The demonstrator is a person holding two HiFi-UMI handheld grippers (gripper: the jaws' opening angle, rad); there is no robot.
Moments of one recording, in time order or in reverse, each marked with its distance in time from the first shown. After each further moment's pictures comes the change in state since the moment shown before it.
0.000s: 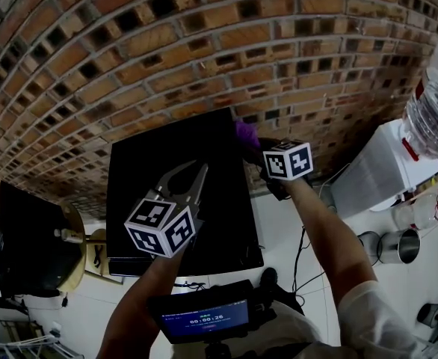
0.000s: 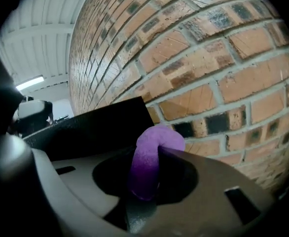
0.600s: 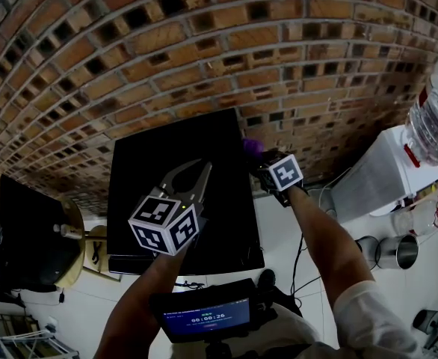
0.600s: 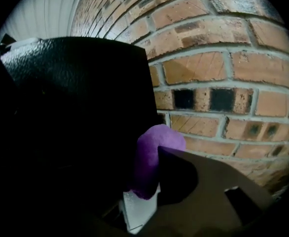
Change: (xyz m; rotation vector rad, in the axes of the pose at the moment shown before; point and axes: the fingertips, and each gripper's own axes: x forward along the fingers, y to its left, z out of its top) left arm 0.002 0.000 0.001 0.001 -0.005 0.004; right arm 0.019 -0.021 -0.064 -0.218 0.239 -0.137
